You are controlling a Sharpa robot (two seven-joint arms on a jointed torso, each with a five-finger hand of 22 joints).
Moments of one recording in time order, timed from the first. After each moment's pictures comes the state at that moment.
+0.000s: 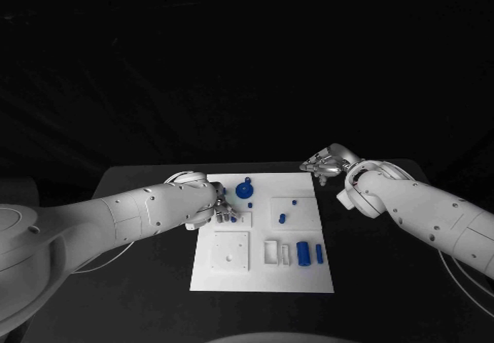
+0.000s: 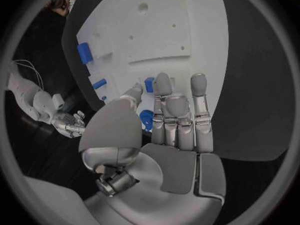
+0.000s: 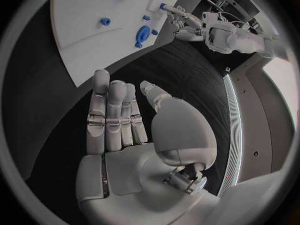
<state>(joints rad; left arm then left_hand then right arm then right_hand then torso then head) 1.21 -0.42 -0.23 1.00 -1.05 0.02 -0.53 1.04 -0.16 0.22 0.17 0.05 1.36 -0.03 0.07 0.74 1.47 -0.07 0.55 0.17 1.40 -0.13 1.21 0.49 0.02 1.29 -0.15 0.36 1.31 1.01 -0.63 0.23 1.09 -1.12 -0.29 -0.10 1.16 -0.07 0.31 -0.02 0.28 1.13 0.09 0.07 0.07 1.16 -0.01 0.82 0.78 1.35 -0.07 0.82 0.85 0.08 1.46 -0.09 0.10 1.31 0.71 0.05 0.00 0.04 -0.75</state>
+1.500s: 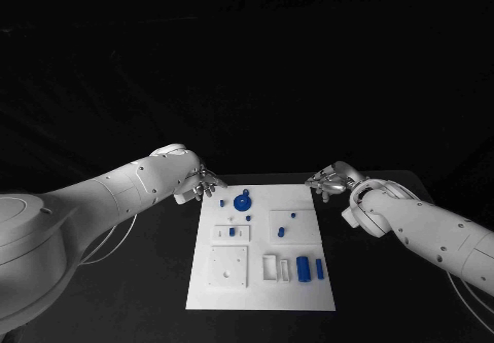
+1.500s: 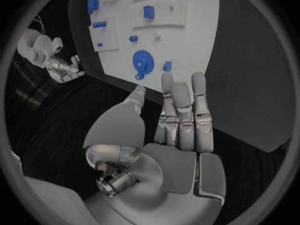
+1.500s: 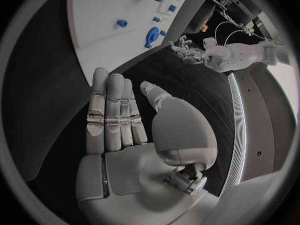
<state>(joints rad) 1.31 -0.35 -0.13 0.68 -0.92 0.10 -0.47 0.99 -0.05 0.12 0.05 0.05 1.07 0.07 0.06 0.35 1.45 -0.03 0.36 0.14 1.32 -0.09 1.08 0.44 0.02 1.27 -0.11 0.17 1.24 1.01 -0.64 0.23 1.10 -1.11 -0.31 -0.10 1.16 -0.07 0.32 0.00 0.31 1.10 0.10 0.07 0.07 1.17 0.00 0.65 0.58 1.32 -0.05 0.64 0.75 0.08 1.42 -0.06 0.07 1.12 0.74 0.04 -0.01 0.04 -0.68</state>
